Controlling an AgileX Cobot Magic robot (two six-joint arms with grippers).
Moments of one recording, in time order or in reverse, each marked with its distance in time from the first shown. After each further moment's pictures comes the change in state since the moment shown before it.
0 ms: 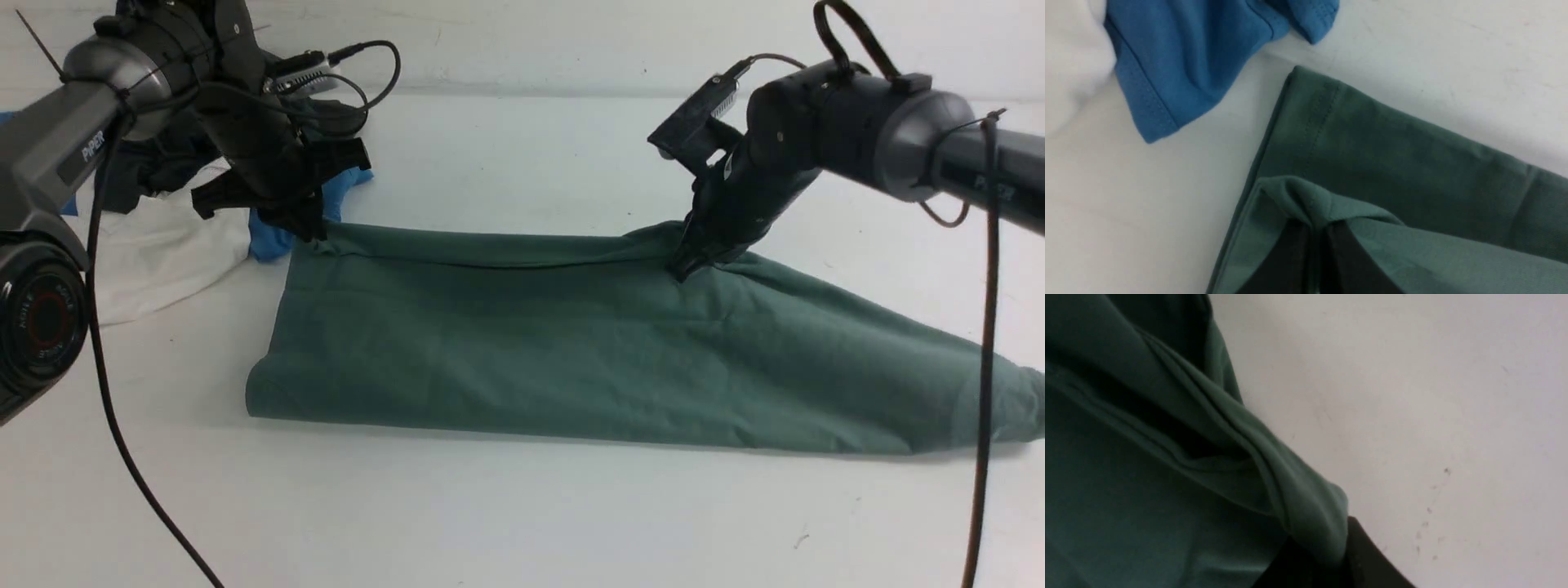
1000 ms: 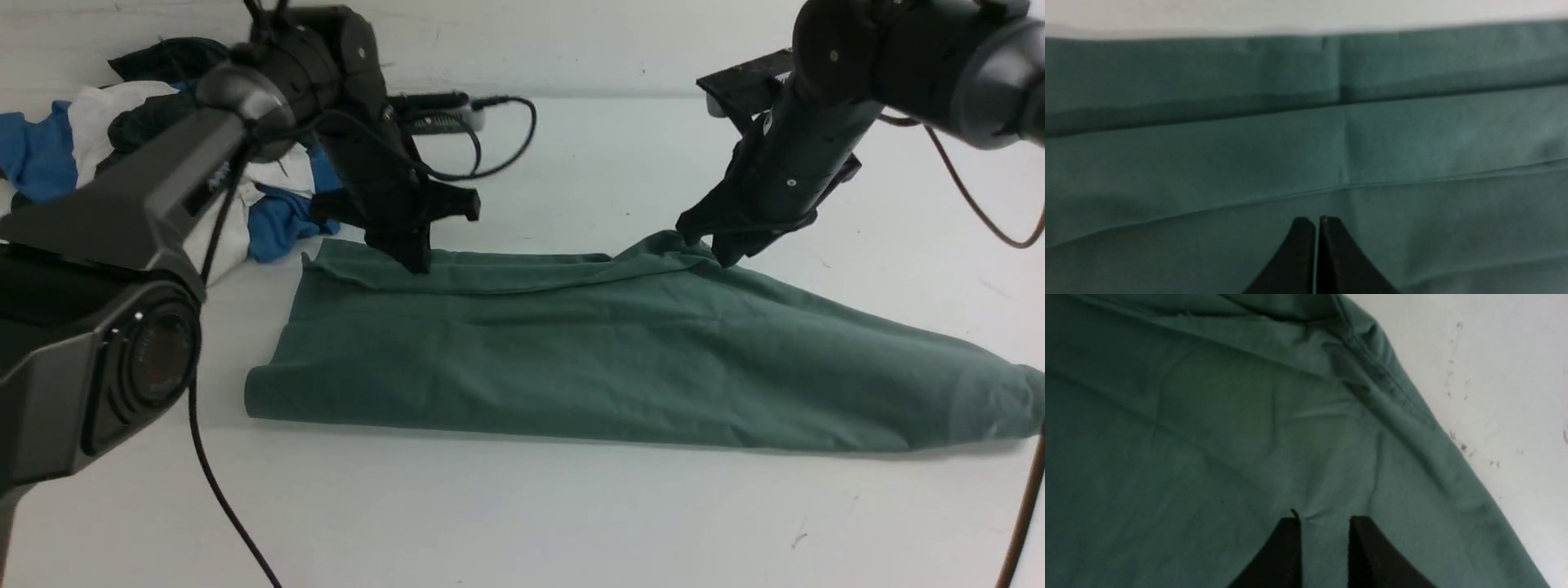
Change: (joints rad) right arm 0.000 -0.161 -0.002 0.098 0.329 0.248; left arm -0.182 0.104 -0.108 -0.007 0.084 0.255
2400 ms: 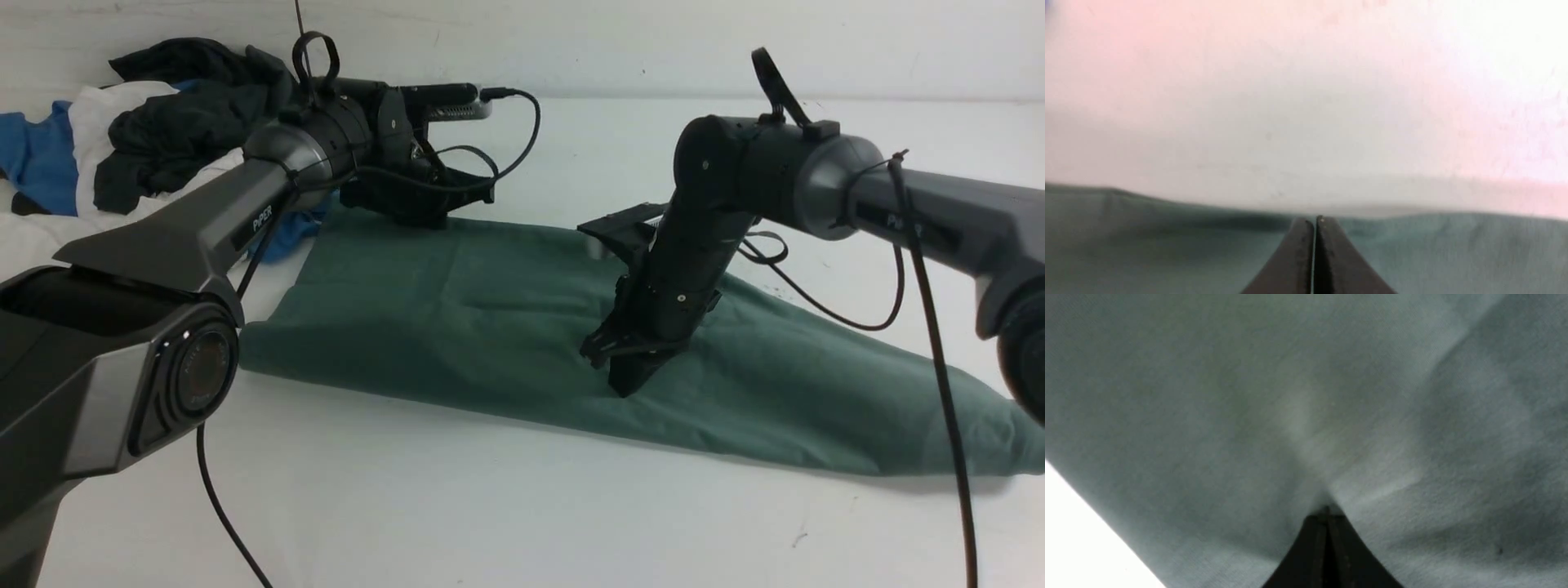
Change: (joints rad) right arm 0.092 0.231 -0.019 0.309 0.063 -0.261; left arm 0.010 0.080 -0.030 0.052 -0.460 -0.068
